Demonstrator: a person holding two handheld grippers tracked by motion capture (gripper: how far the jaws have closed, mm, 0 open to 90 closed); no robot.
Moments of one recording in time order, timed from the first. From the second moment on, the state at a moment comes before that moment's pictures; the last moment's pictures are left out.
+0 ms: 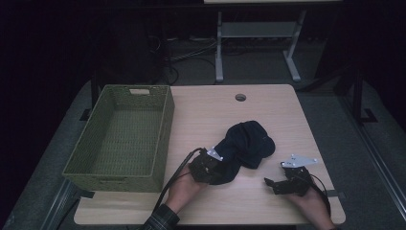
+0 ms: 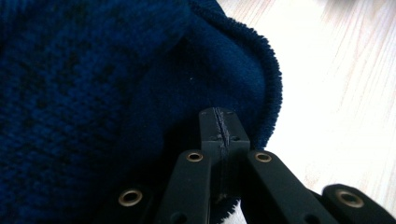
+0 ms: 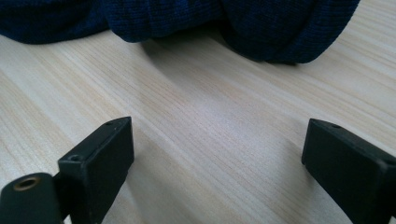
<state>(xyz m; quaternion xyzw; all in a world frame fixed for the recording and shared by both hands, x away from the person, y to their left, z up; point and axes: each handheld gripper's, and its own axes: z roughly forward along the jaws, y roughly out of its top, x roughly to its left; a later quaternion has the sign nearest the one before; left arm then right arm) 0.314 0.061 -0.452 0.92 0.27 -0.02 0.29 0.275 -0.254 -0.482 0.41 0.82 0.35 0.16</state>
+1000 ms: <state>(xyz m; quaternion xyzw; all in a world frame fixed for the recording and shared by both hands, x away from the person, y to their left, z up) 0.317 0.065 -0.455 0.91 0.28 -0.04 0.30 0.274 -0.236 -0.451 0.39 0.82 0.40 0.15</state>
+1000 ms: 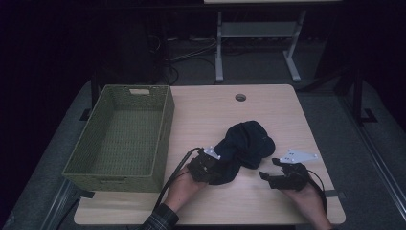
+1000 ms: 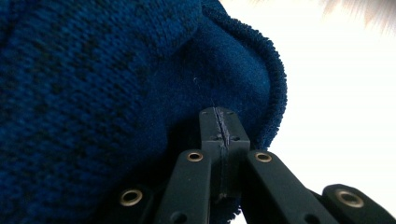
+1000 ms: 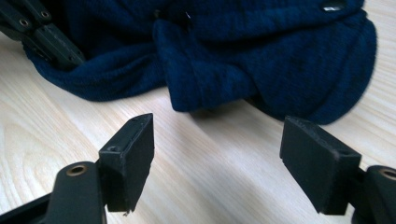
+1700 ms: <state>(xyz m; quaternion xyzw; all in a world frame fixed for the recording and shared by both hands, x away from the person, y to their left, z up) 0.317 0.064 -0.454 0.91 0.28 -0.04 0.30 0.289 -0.204 -0.458 0.40 0.82 0.37 0.17</state>
